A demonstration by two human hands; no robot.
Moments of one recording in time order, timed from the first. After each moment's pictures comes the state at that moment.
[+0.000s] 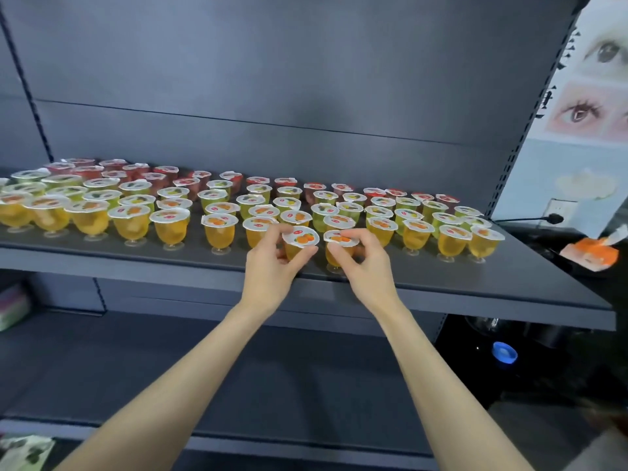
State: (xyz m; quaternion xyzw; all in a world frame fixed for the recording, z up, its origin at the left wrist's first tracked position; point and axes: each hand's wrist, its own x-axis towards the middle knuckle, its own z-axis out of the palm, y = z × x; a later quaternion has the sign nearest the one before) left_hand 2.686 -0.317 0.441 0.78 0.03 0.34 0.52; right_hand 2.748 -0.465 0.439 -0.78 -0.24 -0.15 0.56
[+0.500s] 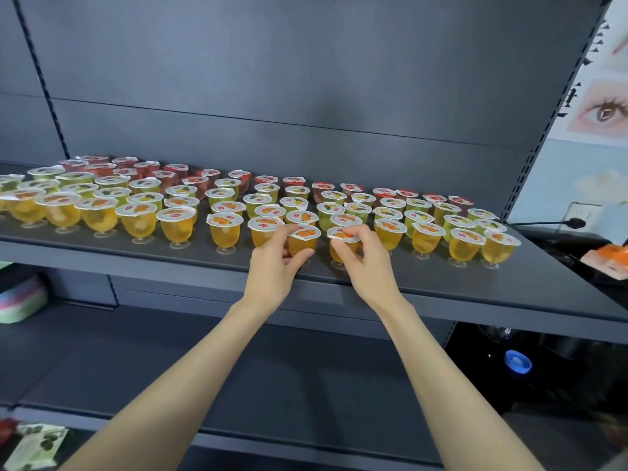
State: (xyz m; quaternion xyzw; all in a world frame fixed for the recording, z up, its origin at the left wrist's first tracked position) left_hand 2.698 -0.311 0.440 0.84 0.05 0.33 0.43; right_hand 2.766 -0.457 0.441 -0.83 -0.25 -0.15 0.48
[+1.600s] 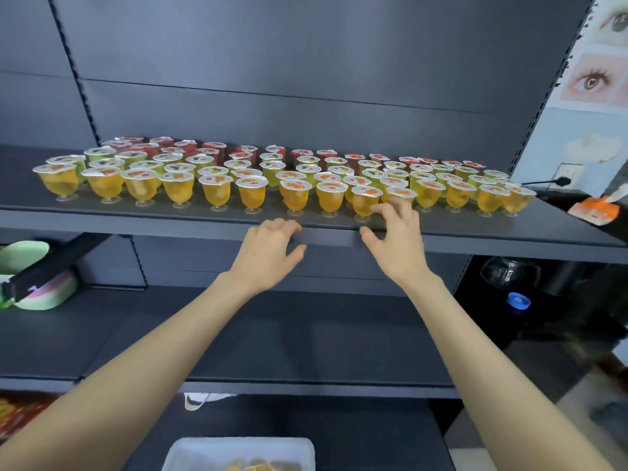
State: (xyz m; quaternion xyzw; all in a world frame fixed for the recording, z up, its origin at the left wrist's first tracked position) left_hand 2.599 -0.186 0.428 0.96 -0.06 0.24 0.16; right_hand 2.655 -0.395 0.445 -0.91 -0.17 -0.25 0.29
